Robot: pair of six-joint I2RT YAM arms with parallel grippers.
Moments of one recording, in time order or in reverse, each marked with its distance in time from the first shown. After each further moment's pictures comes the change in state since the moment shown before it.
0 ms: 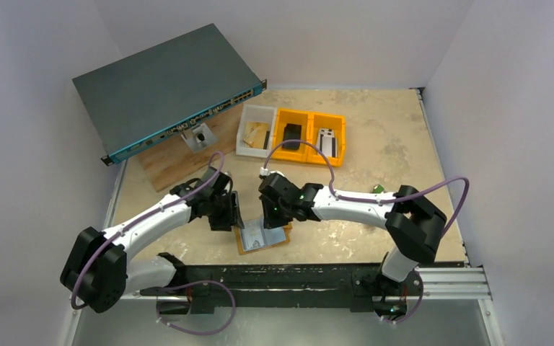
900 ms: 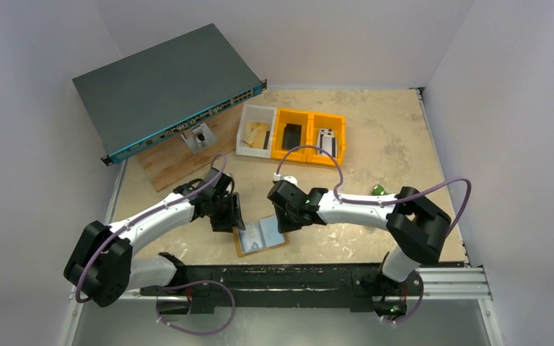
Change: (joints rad) left arm 0.000 0.047 -0.018 0.042 0.019 -0.001; right arm -0.013 -0.024 -0.084 -0.030 0.089 0.021
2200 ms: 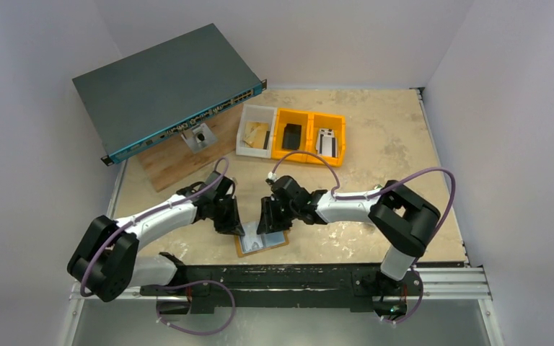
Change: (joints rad) left arm 0.001 0.031 -0.049 0.088 0.100 -0.020; right arm -0.066 0.086 -0.090 0.391 -0.336 0.060
